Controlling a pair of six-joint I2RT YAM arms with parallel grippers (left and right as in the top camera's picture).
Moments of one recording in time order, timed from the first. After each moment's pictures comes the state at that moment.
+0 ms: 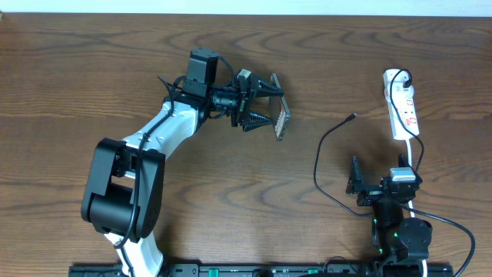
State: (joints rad) left arm -0.30 1.91 1.20 0.03 1.23 -1.38; right arm 0.02 0.01 0.01 -0.07 -0.03 -0.01
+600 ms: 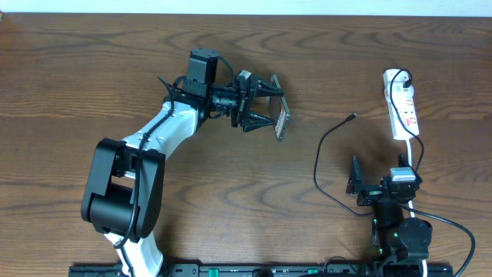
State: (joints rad) left arm -0.30 1.91 1.20 0.03 1.25 -1.41; right arm 0.02 0.01 0.01 -0.07 -0.03 -0.01
